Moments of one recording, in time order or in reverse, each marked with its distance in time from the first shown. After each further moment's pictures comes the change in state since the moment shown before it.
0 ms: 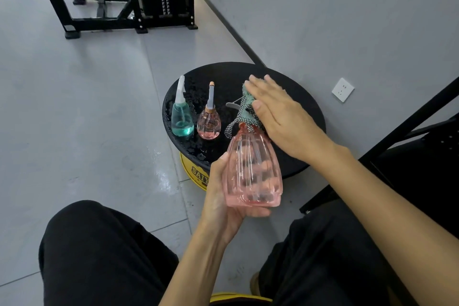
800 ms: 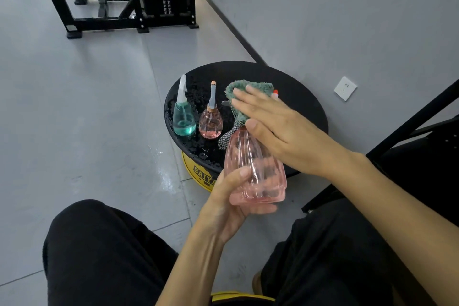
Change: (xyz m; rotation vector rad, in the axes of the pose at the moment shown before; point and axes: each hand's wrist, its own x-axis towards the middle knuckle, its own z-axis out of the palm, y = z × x) left_hand 0.003 -0.002 -0.011 0.010 -0.125 0.027; right_hand -0.015 -0.015 -0.007 -0.043 -0.135 -0.190
